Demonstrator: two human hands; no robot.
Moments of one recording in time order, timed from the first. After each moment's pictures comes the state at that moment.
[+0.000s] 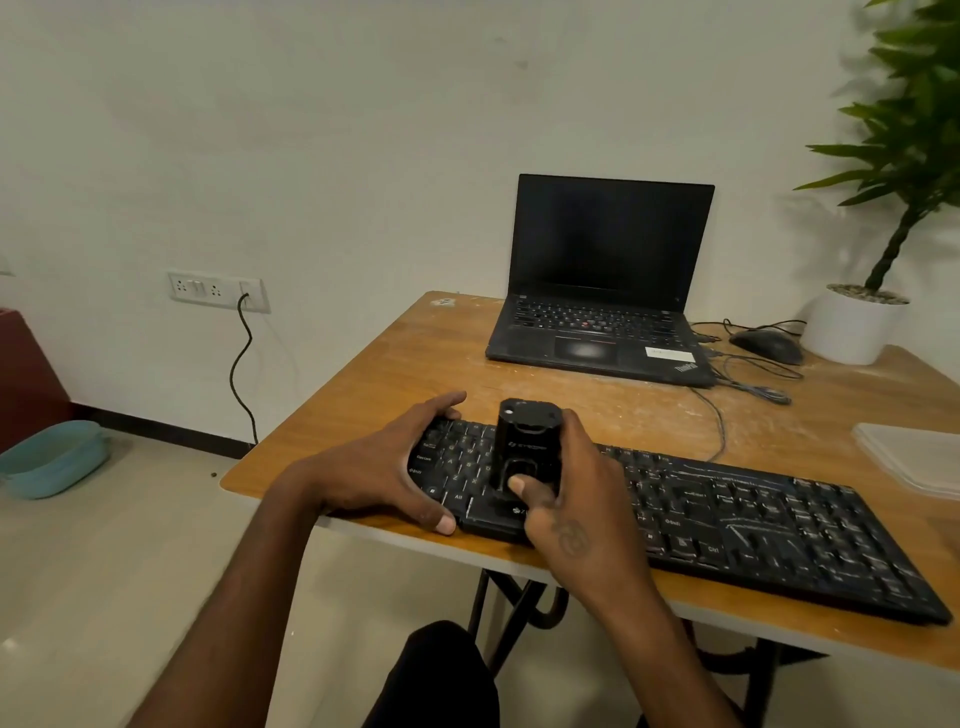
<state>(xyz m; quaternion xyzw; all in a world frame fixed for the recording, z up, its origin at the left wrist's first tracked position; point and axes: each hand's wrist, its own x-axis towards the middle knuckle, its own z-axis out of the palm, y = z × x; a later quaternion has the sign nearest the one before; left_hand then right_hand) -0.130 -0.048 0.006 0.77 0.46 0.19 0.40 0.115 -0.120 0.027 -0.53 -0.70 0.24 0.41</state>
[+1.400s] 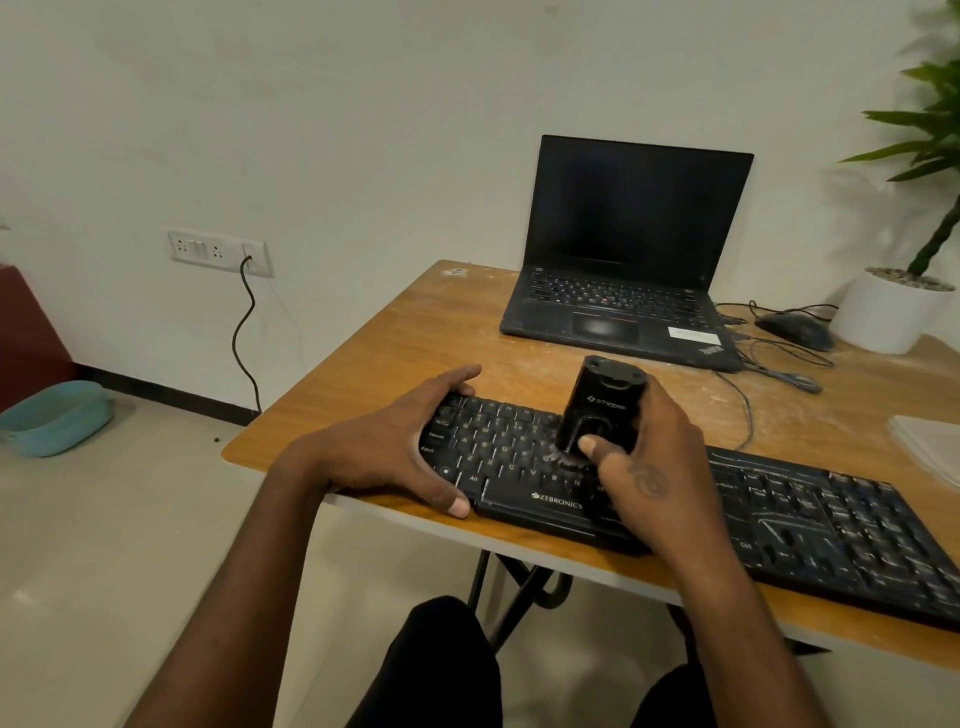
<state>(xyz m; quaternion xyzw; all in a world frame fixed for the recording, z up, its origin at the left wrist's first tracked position) -0.130 -0.048 0.005 0.77 0.46 0.20 0.40 0.140 -0.096 0.040 -0.59 -0.66 0.24 0.41</state>
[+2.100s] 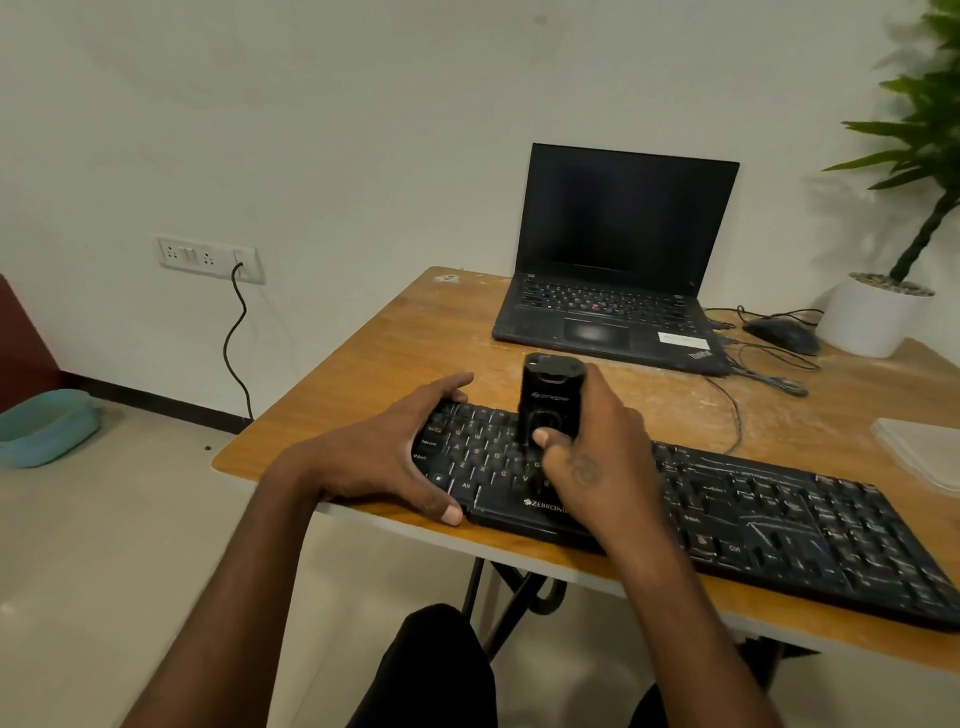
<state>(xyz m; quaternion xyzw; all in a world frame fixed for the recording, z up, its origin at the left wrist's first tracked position) -0.130 -0.049 0.005 0.77 0.46 0.20 0.40 0.115 -0.083 0.037 -0.58 -0.70 0.19 0.38</state>
